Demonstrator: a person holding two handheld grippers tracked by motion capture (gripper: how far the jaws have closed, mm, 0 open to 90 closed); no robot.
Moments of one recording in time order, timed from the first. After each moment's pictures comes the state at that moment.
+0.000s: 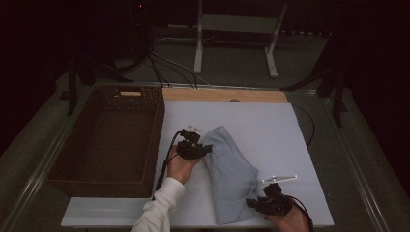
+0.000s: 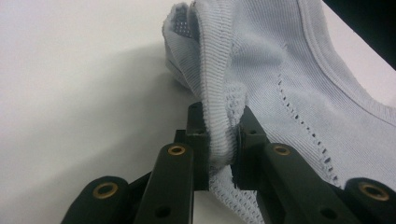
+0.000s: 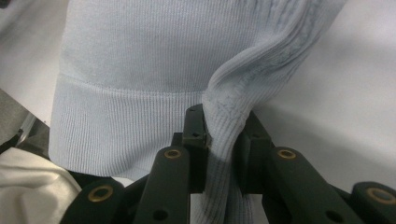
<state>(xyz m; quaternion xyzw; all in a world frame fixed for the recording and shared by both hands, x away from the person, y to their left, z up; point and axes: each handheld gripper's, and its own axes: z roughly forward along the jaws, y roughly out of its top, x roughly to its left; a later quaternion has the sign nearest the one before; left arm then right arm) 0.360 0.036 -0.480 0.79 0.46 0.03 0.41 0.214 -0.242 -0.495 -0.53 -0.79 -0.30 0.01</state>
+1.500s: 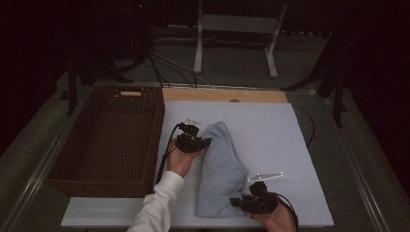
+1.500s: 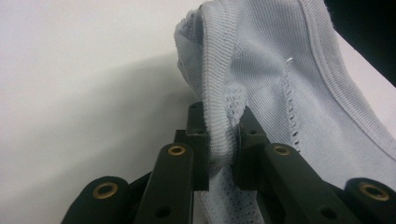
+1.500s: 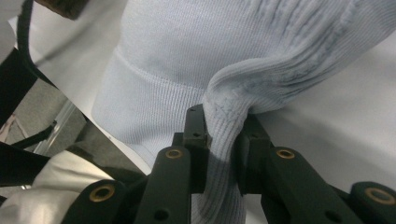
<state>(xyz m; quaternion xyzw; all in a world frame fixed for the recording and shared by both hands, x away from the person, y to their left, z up) 0.375 0.039 -0.469 0.78 0.46 0.04 0.42 0.216 -0.202 -0.483 -0.49 -0.80 -0.33 0.04</state>
